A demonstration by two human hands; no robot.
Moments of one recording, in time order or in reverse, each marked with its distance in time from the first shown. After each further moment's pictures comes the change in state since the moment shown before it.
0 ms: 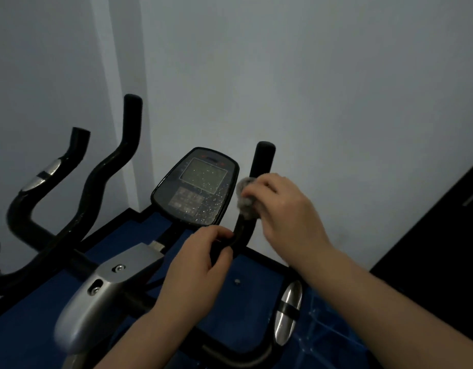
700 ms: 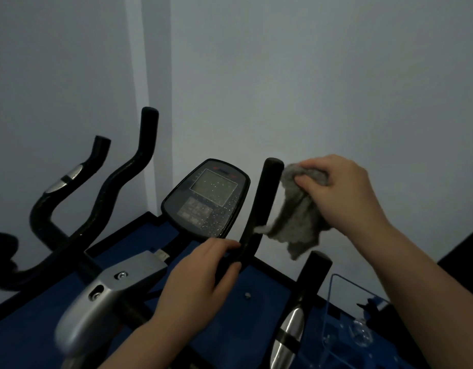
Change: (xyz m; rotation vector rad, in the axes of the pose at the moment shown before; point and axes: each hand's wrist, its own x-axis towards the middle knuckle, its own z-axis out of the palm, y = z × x) left_hand 0.007 -0.003 0.007 0.237 0.050 0.169; right_hand 0.046 0.051 -0.052 0.214 0.140 0.349
